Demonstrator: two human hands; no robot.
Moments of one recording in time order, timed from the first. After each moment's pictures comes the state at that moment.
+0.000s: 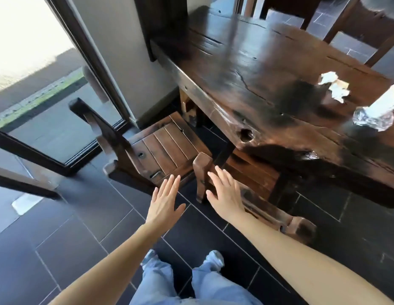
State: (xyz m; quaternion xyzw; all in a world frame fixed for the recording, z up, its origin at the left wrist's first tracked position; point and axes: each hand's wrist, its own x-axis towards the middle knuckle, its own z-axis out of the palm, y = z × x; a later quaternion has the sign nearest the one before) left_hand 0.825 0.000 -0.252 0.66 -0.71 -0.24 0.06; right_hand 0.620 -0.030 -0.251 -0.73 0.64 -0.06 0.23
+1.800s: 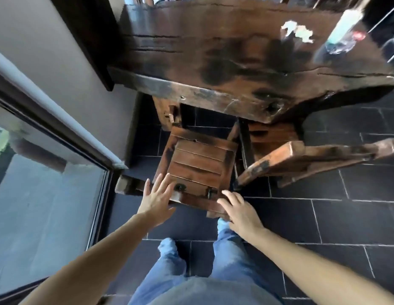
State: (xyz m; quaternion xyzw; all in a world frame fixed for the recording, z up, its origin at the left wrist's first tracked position) left_hand 1.202 -0.320 -0.271 0.31 -0.92 -0.13 -0.18; right_hand 1.007 -0.124 -0.277 -0.60 0.78 0.03 0.20
